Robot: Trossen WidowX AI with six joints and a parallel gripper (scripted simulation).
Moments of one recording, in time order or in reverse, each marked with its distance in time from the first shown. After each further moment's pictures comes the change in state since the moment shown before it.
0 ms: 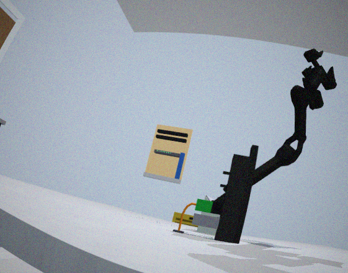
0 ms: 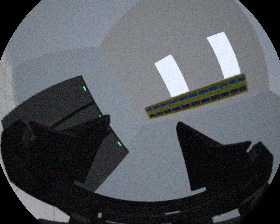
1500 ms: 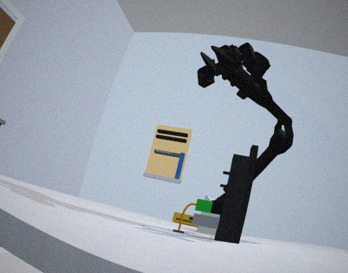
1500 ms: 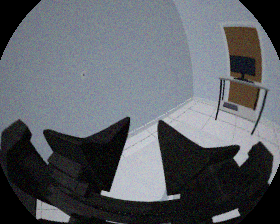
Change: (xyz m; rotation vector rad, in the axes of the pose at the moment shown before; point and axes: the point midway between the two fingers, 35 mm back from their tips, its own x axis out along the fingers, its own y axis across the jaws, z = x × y) arm -0.459 -0.329 -0.067 -0.304 1.239 -1.535
